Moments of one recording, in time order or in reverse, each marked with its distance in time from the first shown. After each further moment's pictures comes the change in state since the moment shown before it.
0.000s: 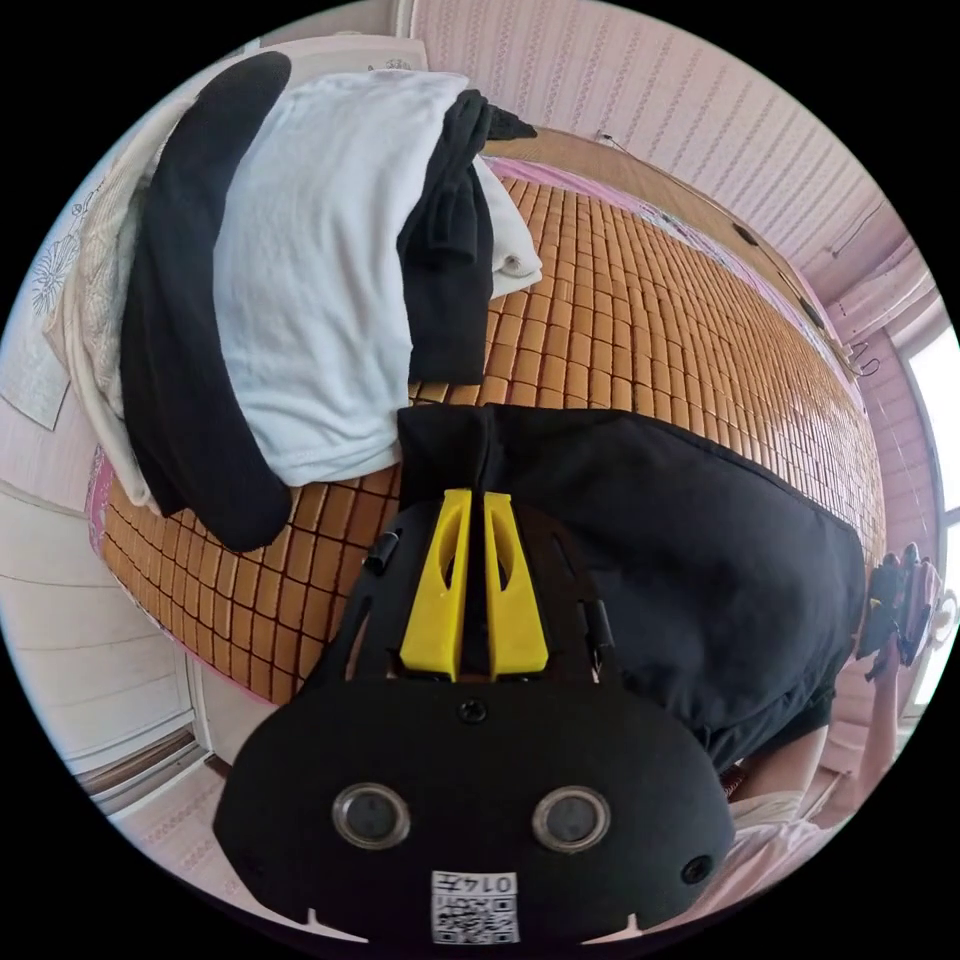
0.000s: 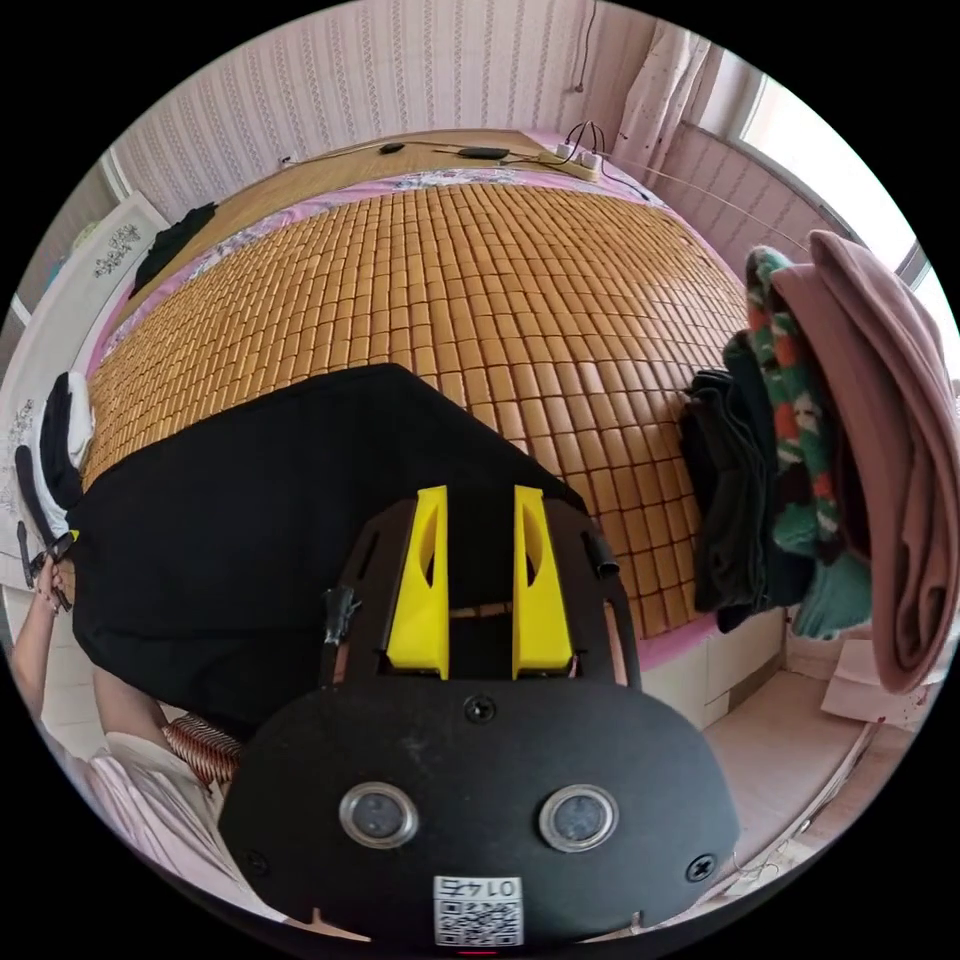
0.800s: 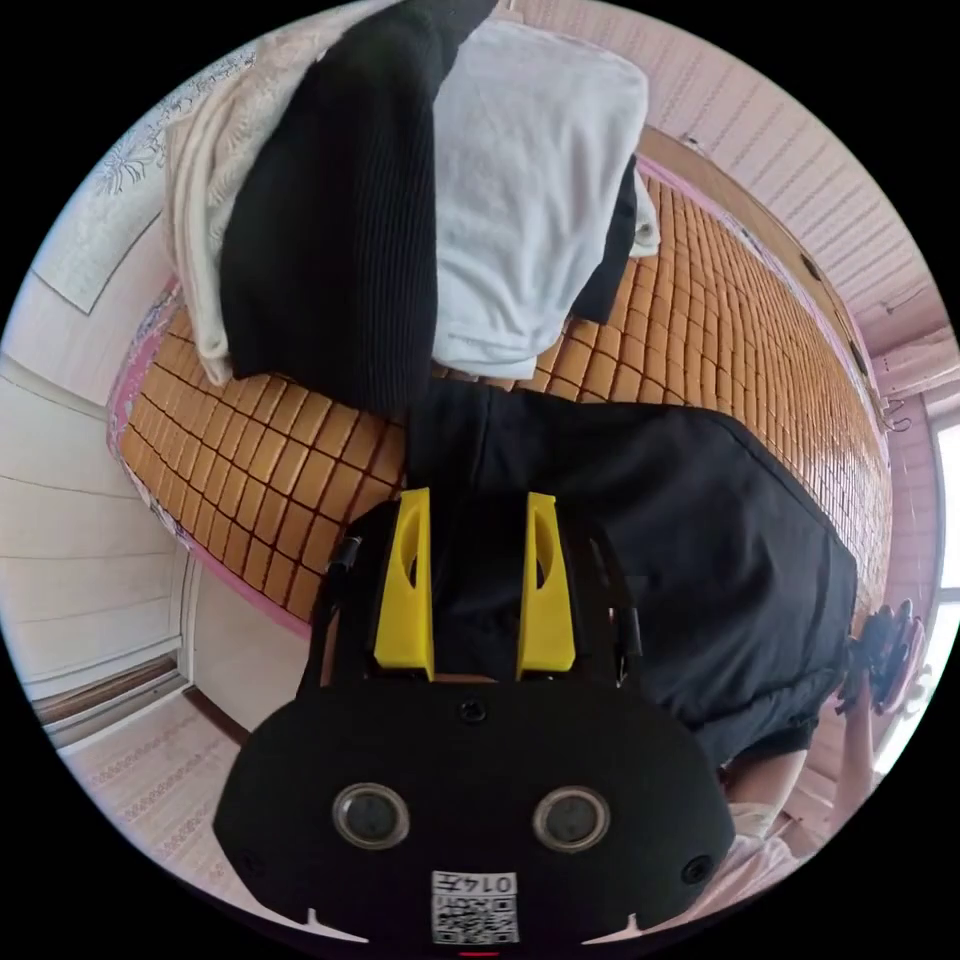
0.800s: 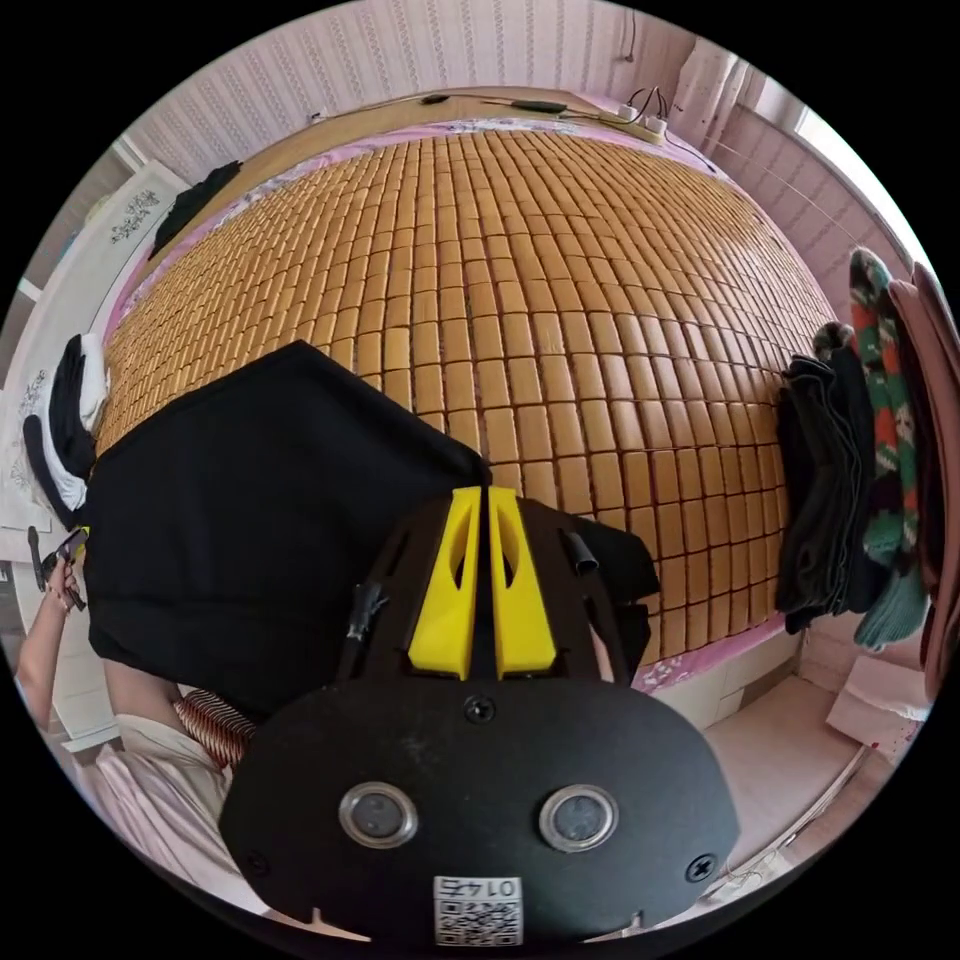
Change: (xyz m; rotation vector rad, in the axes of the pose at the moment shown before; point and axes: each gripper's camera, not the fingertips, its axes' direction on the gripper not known) left arm -0.099 0.072 -0.041 -0.124 -0.023 -0.173; right arm -0.016 0.018 0.029 -0.131 -0.058 -0.068
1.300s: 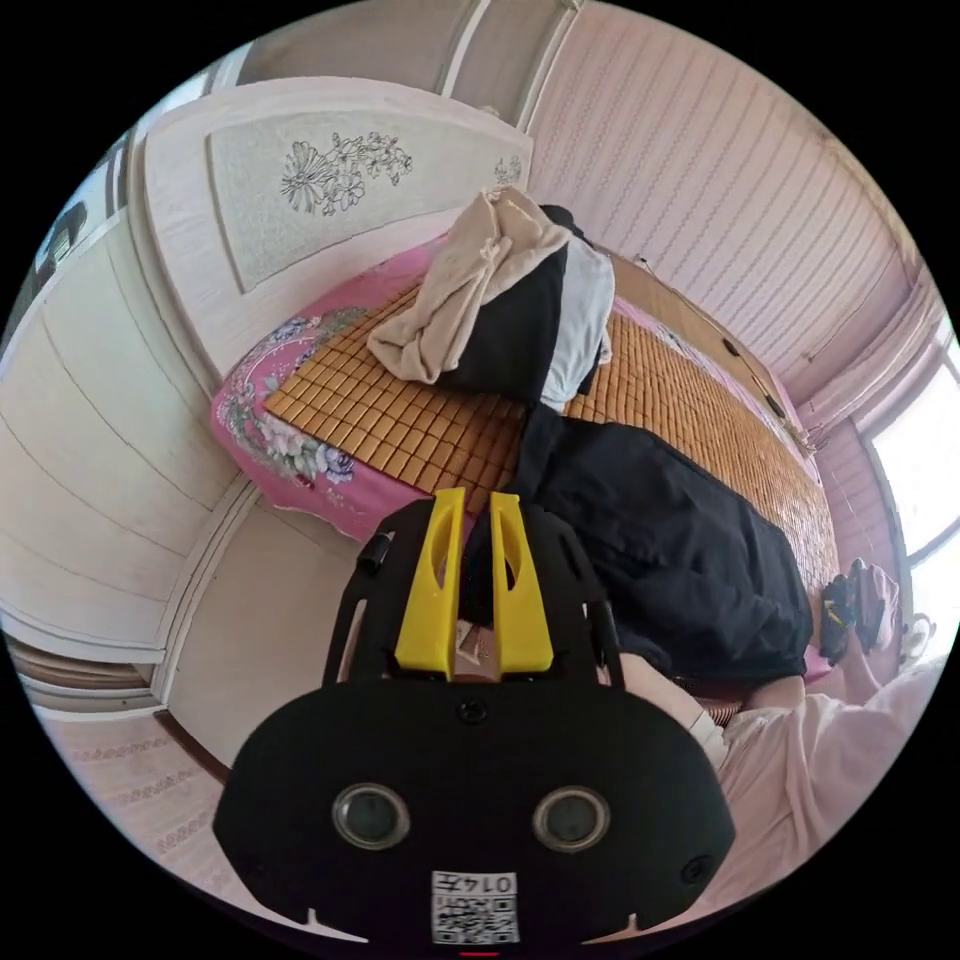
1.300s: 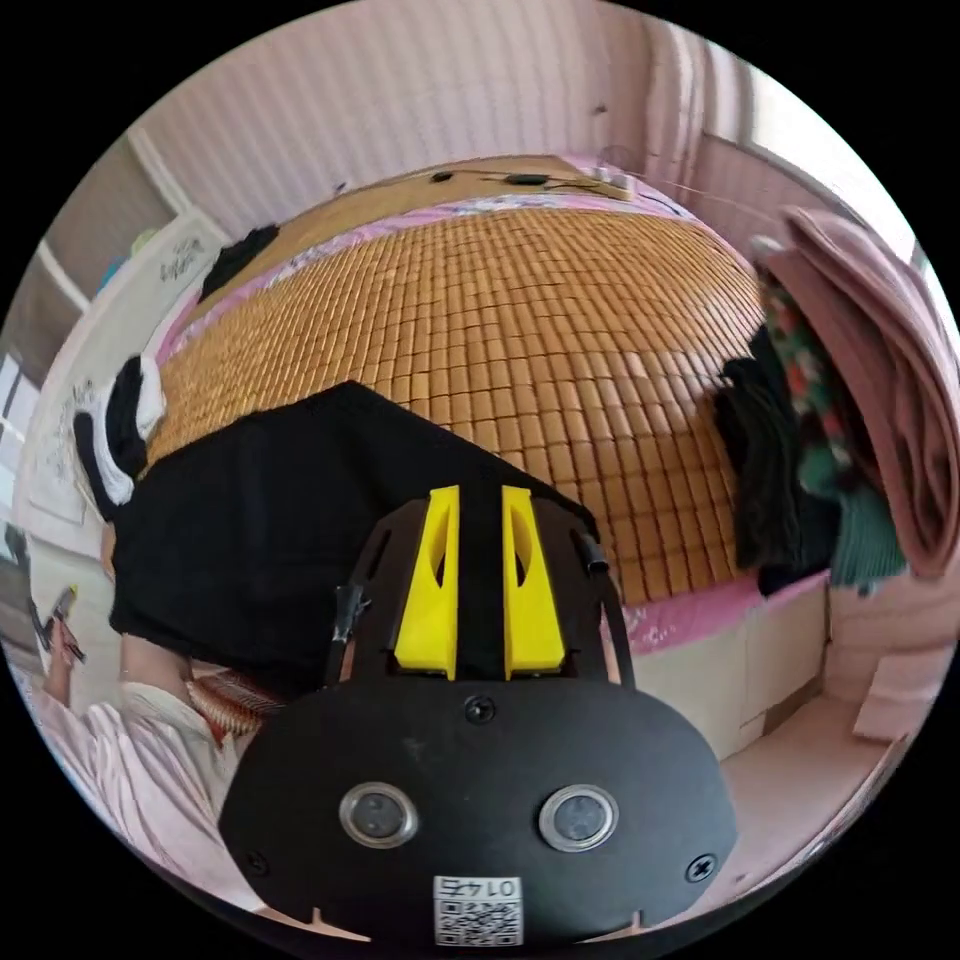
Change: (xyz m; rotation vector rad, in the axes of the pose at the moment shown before) left arm -0.146 0.187 -0.142 0.364 0.110 -0.021; right arm 0.027 0.050 -0.059 0.164 -0.024 -0.050
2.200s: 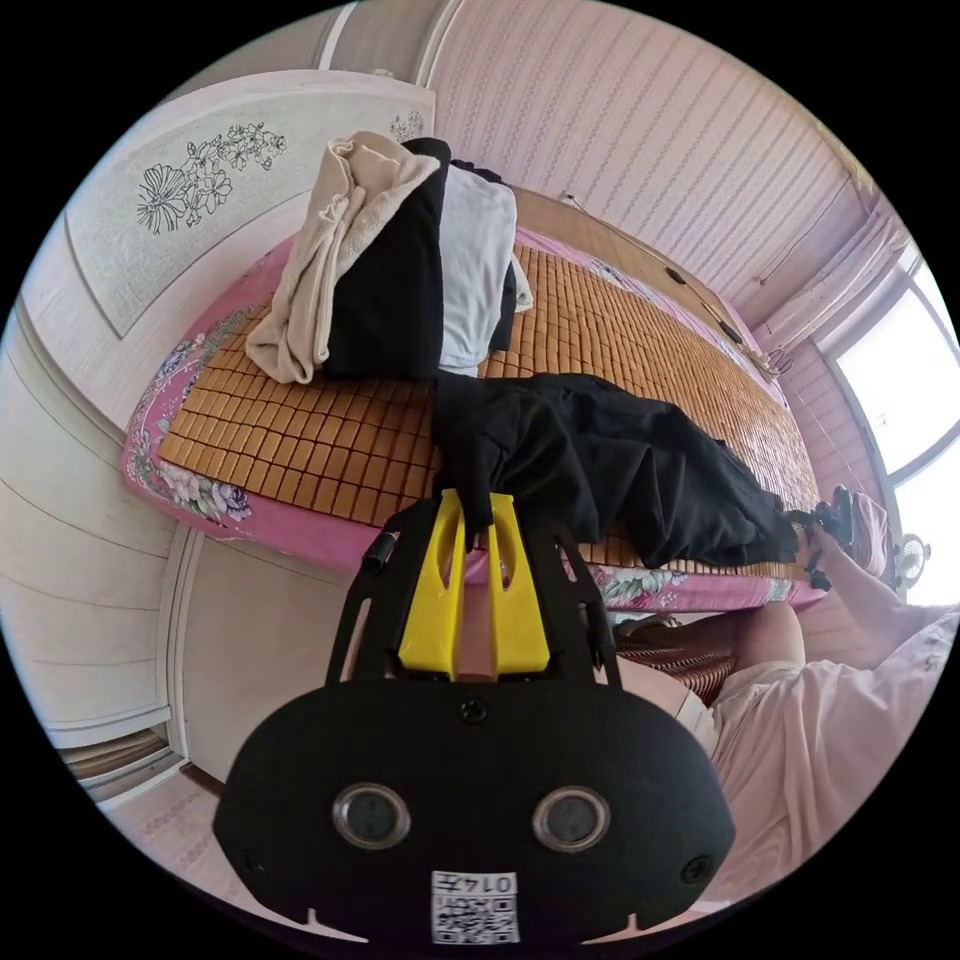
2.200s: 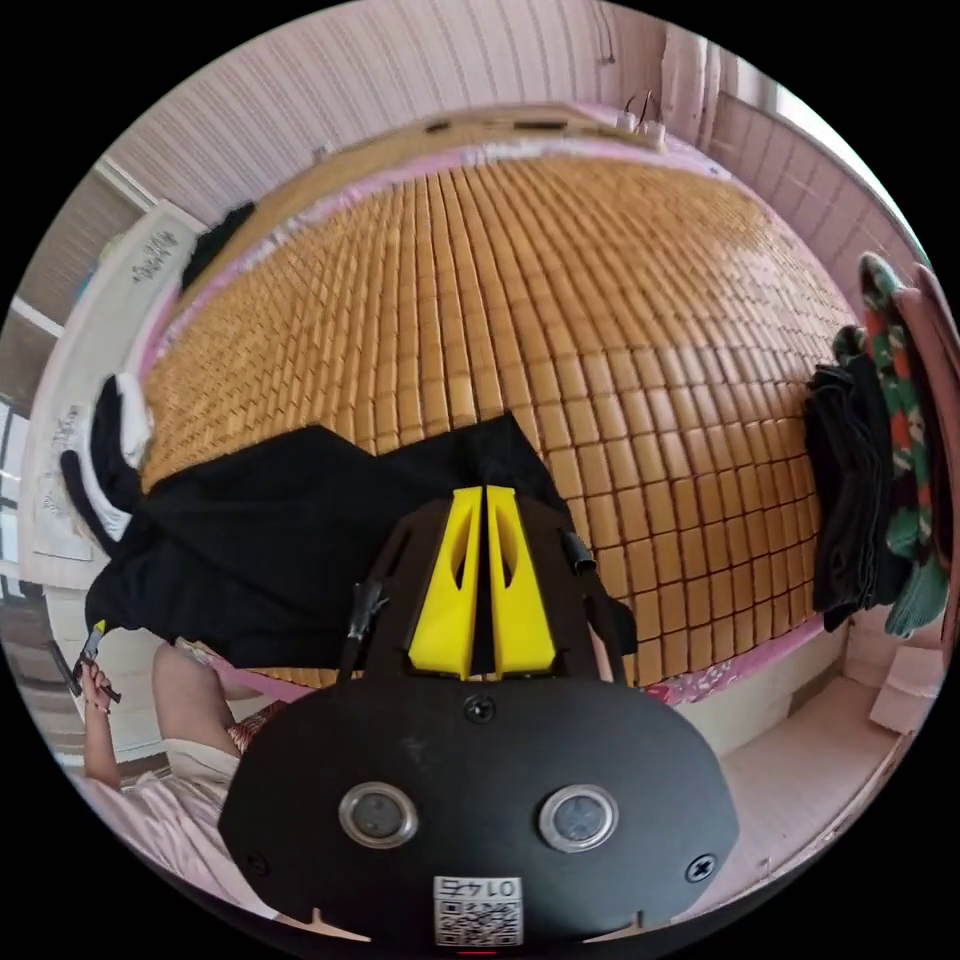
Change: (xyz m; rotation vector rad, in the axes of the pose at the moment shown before) left arm 0.061 0.010 0.042 -0.131 0.114 0.198; right arm 0.017 -0.010 0.010 0.010 -0.147 0.134
